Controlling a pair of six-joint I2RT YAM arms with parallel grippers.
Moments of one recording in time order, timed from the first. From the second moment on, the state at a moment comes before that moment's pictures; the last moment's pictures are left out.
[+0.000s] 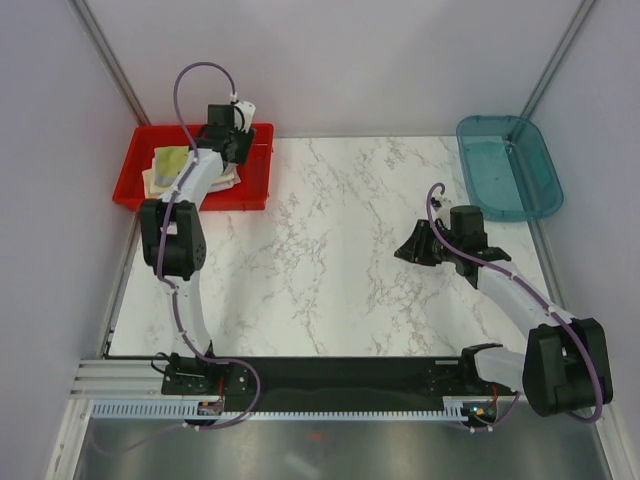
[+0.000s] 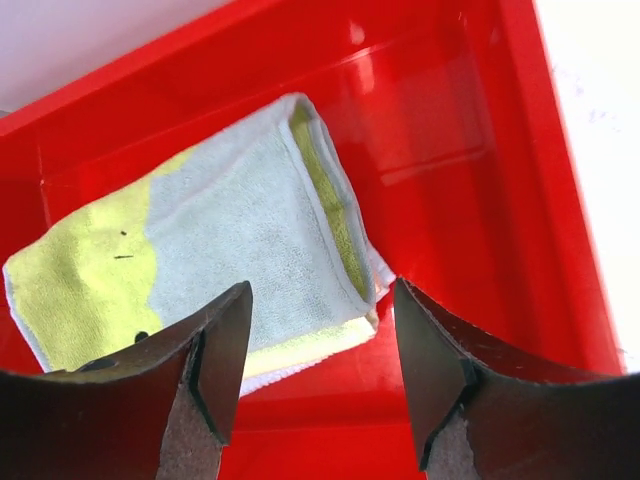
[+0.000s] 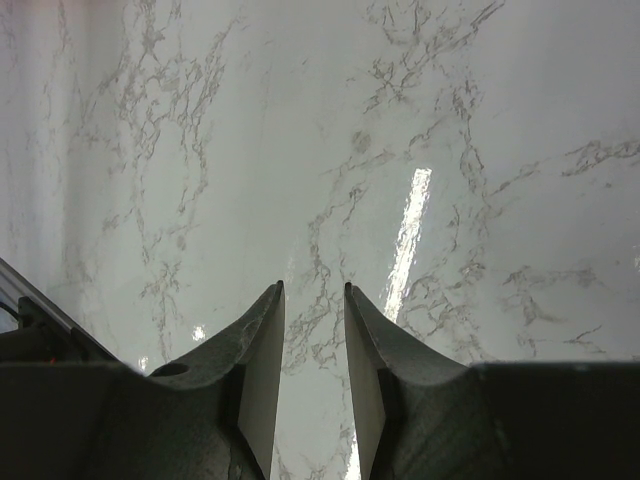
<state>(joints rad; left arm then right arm) -0.10 2.14 1.85 -0.37 -0.16 0.36 0.16 1.20 0.64 -0.17 -0.48 0.40</state>
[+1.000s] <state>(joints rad) 0.03 2.28 1.95 -0.45 0.10 0.08 0.16 1.19 0.64 -0.15 -0.48 0.41</state>
